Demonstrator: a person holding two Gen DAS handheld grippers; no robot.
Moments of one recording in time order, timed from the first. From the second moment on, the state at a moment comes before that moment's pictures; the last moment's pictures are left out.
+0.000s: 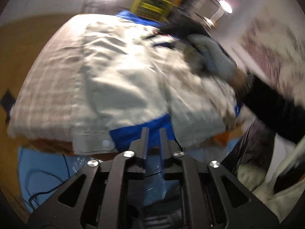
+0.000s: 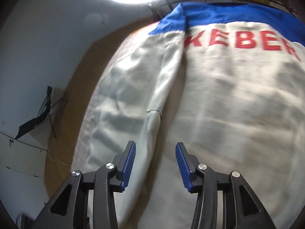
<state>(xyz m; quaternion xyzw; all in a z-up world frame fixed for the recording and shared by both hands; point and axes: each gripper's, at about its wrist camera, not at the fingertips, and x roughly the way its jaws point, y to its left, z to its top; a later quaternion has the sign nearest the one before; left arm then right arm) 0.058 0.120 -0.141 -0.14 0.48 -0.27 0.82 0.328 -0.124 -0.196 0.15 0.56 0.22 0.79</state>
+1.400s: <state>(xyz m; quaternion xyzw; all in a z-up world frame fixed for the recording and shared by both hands) 0.089 0.137 -0.241 -0.30 0.55 -0.19 0.75 0.139 -0.095 -0.237 0.19 0.60 0.35 0.69</state>
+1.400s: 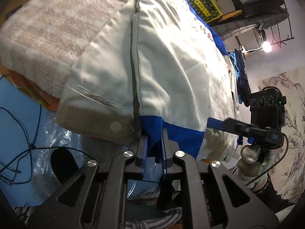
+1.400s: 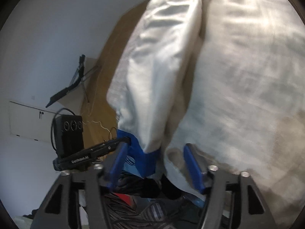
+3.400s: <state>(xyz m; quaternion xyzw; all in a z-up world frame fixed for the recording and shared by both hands) 0.102 0.205 -0.233 -0.38 0.51 -0.19 0.75 0.152 0.000 -0.226 0.01 0.56 0.34 0.76</state>
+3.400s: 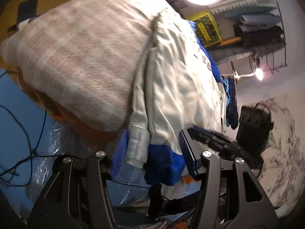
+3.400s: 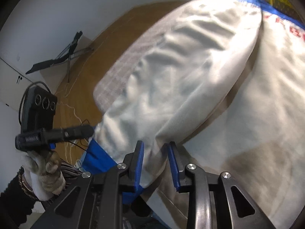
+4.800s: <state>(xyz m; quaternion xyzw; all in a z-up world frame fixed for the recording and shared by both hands) 0.108 0.139 -0.183 -0.25 0.46 -0.25 0.82 0.321 0.133 -0.198 -0.11 0.61 0.22 0.75</state>
